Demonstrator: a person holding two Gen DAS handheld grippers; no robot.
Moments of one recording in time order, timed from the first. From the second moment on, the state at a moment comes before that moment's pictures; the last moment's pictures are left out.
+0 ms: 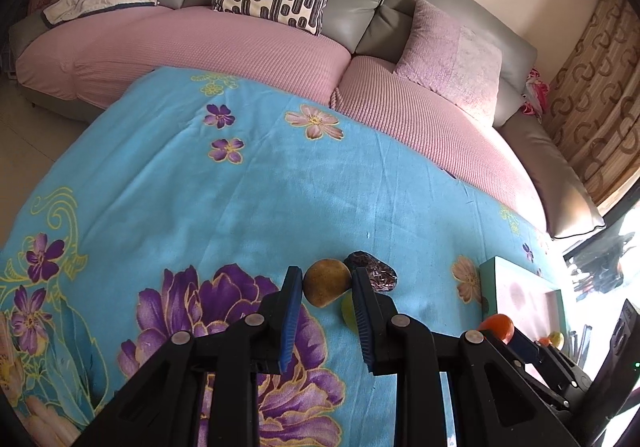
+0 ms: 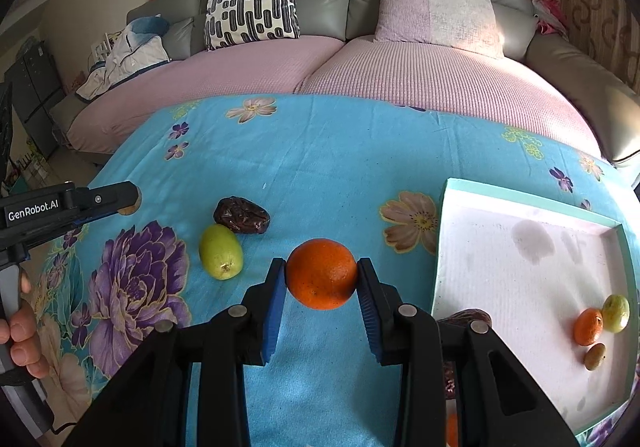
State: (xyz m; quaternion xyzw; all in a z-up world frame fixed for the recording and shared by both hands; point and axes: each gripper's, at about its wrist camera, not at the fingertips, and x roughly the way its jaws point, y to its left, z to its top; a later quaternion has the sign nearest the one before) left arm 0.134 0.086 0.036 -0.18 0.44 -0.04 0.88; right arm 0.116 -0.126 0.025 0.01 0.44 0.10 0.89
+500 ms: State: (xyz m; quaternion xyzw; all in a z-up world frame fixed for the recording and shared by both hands) left arm 0.110 0.042 0.065 -0.14 0.41 -0.09 0.90; right arm 0.064 -0.181 0.046 0.05 0.43 0.06 0.90
